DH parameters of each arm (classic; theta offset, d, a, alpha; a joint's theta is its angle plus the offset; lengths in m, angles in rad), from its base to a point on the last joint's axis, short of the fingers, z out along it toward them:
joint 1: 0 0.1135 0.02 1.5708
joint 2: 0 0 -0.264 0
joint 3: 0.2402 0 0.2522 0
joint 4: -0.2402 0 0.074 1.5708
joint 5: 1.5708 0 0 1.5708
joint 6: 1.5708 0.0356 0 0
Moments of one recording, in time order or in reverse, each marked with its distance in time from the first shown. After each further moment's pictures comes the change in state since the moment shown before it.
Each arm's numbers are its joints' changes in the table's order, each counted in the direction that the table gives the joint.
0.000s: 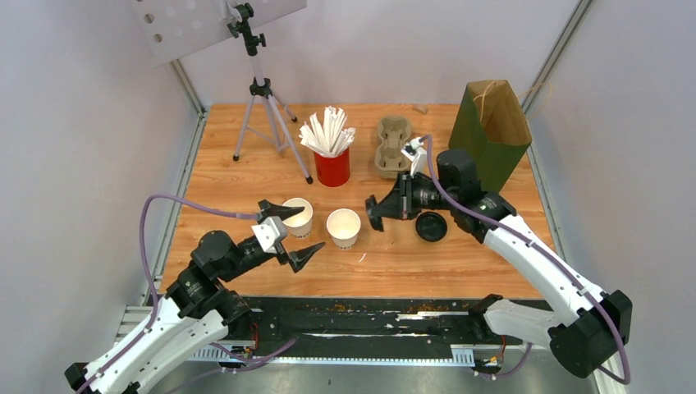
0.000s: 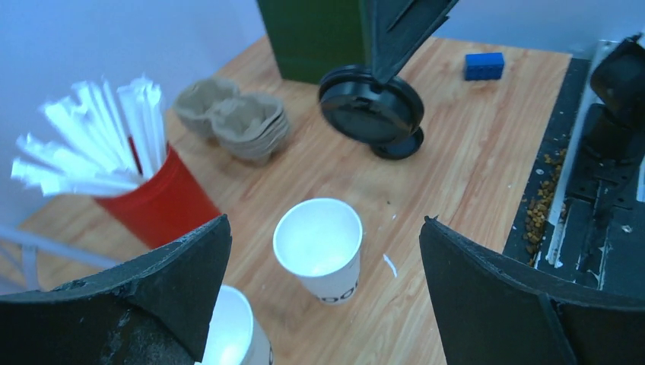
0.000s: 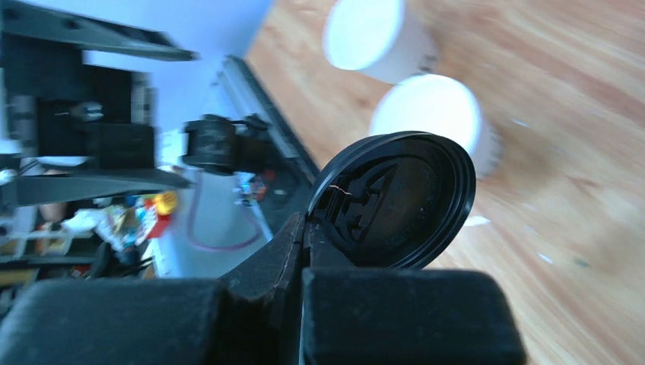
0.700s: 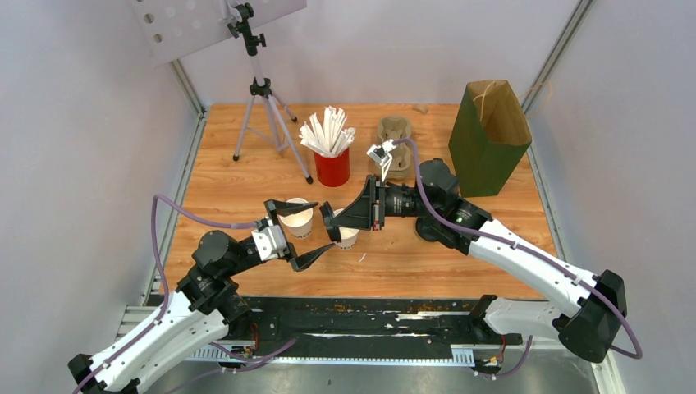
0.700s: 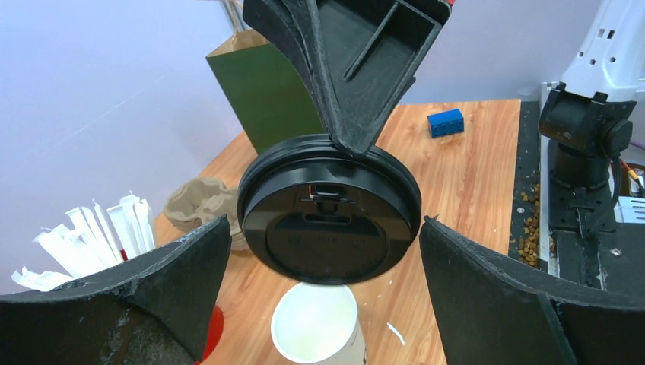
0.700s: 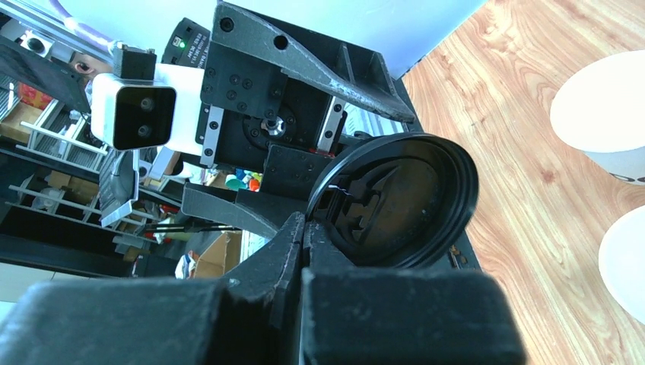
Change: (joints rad) left arm 0.000 -0.071 -0.066 0.356 0.222 0.079; right arm 0.328 -0.032 -0.007 0.522 -0.041 0.332
